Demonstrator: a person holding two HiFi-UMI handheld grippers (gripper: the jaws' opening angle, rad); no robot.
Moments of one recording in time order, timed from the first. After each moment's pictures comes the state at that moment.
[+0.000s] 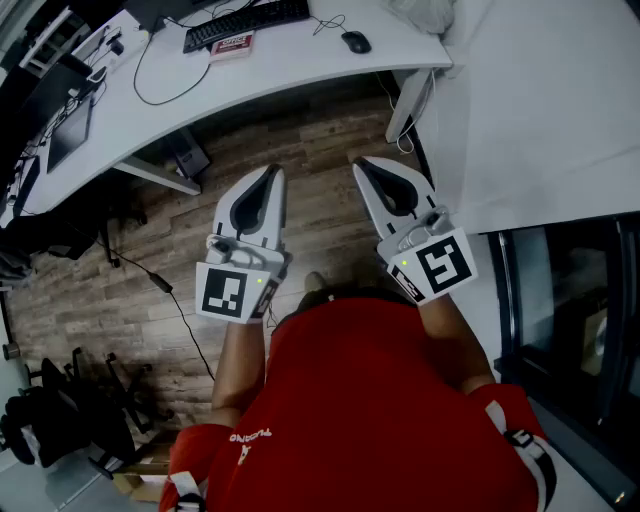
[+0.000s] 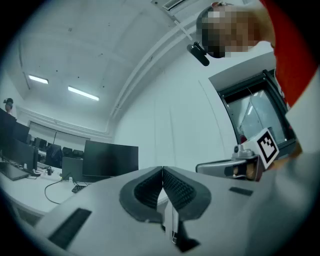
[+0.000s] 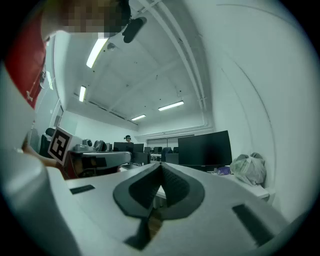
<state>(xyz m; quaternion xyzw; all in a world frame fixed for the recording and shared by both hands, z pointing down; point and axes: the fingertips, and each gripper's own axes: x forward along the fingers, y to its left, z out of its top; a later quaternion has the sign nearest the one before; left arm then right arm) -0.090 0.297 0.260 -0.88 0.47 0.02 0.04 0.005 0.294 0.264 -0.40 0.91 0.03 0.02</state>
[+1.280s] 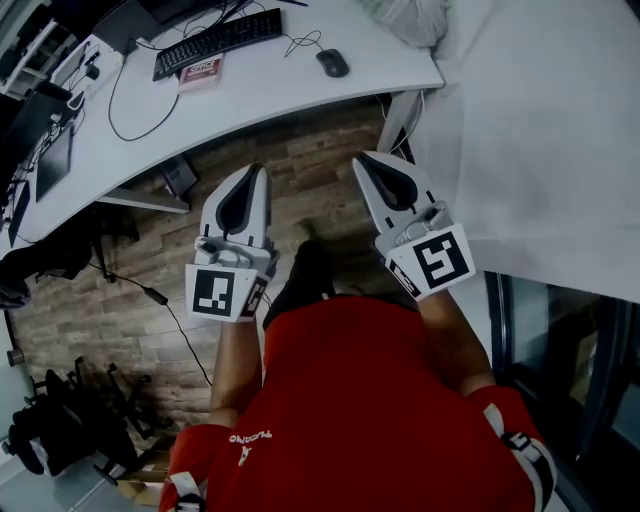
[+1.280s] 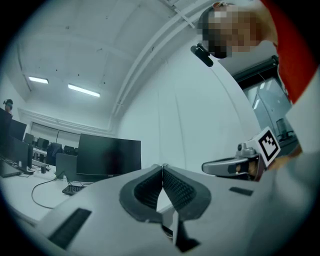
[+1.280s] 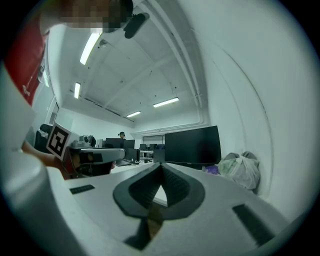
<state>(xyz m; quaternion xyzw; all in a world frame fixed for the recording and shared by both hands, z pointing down) -0.027 0.154 0.273 -0.86 0.50 0.03 0.05 0.089 0.152 0.296 -0.42 0.91 0.02 0.01</state>
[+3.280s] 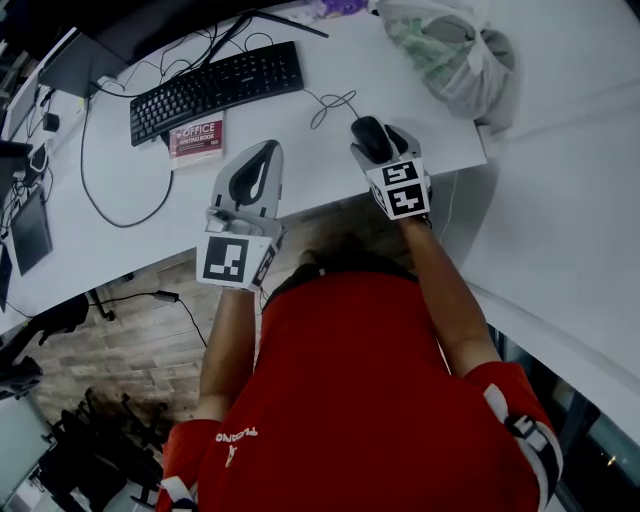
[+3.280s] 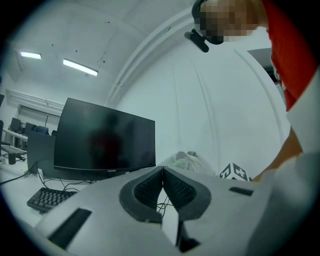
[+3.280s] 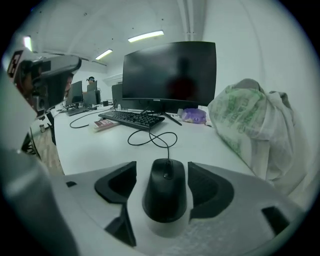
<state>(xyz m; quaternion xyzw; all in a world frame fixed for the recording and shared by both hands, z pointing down) -0.095 -0.181 0.335 -0.89 0.46 0.00 -0.01 0.063 -0.224 0.535 -0.50 0.80 -0.13 -0.30</state>
